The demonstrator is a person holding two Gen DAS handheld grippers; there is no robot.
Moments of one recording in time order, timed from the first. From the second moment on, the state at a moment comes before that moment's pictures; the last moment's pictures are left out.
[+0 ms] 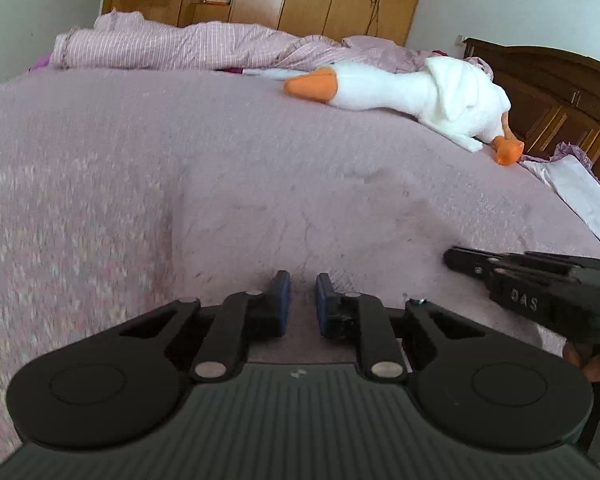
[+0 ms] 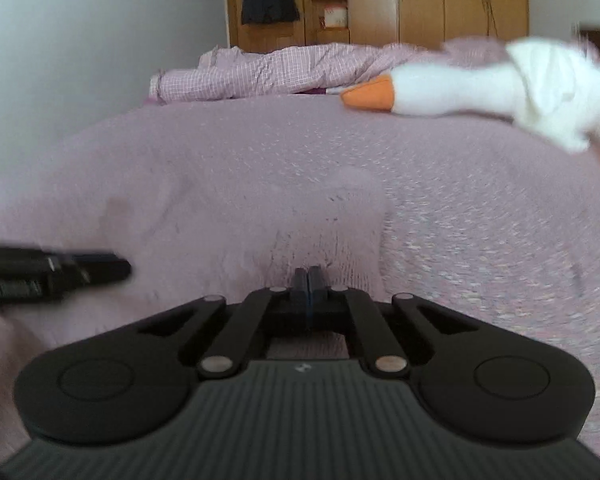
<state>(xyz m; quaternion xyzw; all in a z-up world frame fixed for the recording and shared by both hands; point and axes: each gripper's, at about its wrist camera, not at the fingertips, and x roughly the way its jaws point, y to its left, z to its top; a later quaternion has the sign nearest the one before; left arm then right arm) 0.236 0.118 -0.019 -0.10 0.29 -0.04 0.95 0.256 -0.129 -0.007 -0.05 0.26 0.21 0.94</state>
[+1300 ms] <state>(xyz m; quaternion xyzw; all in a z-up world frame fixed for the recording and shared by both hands) 0.232 0.154 -0.005 -0.16 0.34 0.01 0.93 0.269 -0.151 0.004 0.01 0.32 0.30 0.90</state>
